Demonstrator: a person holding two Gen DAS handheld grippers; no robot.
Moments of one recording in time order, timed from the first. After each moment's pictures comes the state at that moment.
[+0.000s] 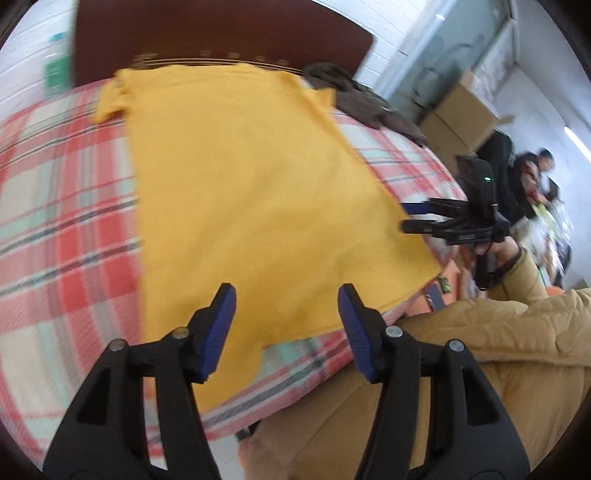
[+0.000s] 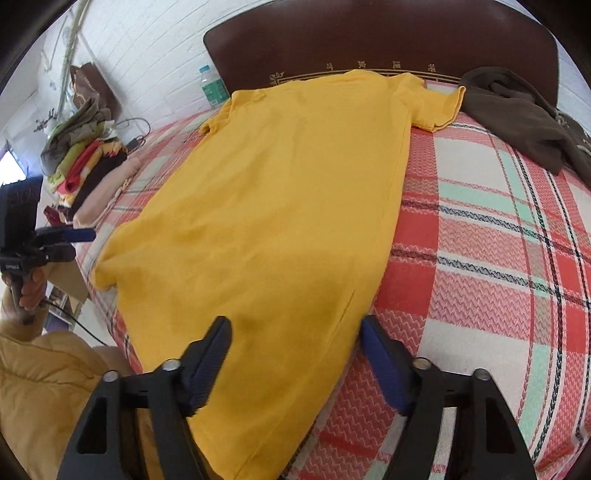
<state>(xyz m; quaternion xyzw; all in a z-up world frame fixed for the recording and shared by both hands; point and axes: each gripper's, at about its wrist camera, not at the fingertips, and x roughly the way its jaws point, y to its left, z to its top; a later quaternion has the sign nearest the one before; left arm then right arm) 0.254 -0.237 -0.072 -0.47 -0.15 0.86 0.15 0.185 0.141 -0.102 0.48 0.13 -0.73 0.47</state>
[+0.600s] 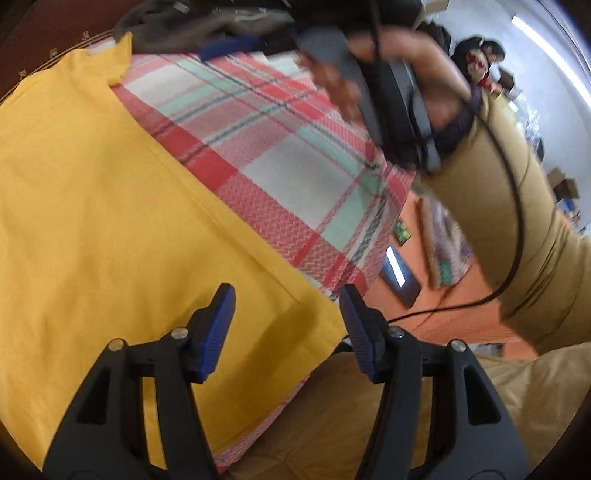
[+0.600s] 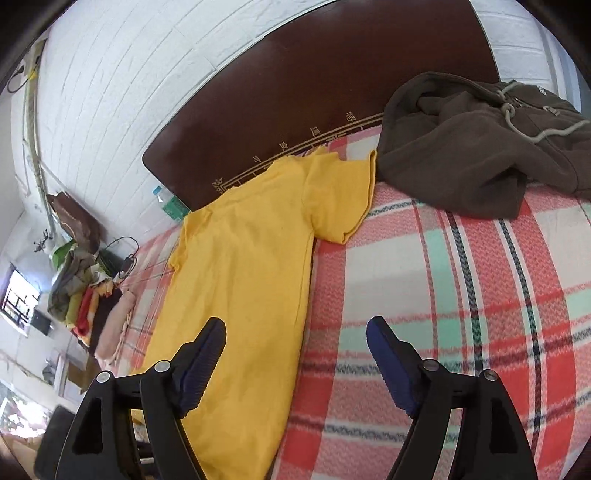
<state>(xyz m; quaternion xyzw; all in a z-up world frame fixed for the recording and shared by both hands) 0.144 -0.005 -0.108 -0.56 0.00 0.78 0.27 0.025 0.164 -0.060 0.47 -0.07 -0.77 0.43</state>
